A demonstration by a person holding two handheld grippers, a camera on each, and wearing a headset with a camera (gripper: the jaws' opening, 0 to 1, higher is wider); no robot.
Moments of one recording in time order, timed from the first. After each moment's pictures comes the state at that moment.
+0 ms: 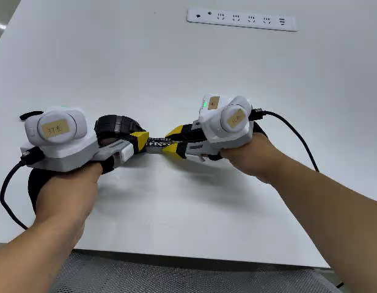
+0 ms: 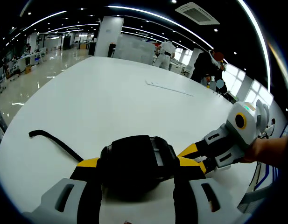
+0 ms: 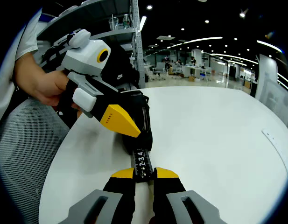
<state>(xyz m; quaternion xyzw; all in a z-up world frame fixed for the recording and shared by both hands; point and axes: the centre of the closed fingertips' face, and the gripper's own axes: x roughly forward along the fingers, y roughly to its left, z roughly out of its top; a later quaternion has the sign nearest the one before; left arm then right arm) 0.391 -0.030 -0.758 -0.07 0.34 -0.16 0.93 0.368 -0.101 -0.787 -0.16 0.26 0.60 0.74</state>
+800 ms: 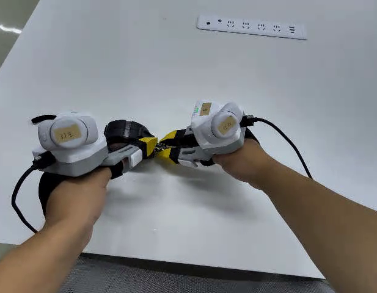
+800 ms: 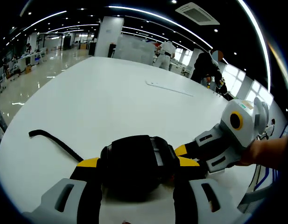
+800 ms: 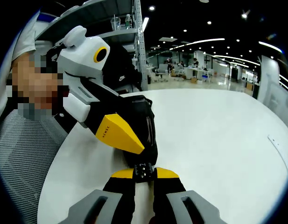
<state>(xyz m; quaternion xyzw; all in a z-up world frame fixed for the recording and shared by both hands) 0.391 -0.030 -0.758 -0.08 0.34 -0.16 0.93 0.370 -0.075 -0.789 -0.15 0.25 0.61 0.74</state>
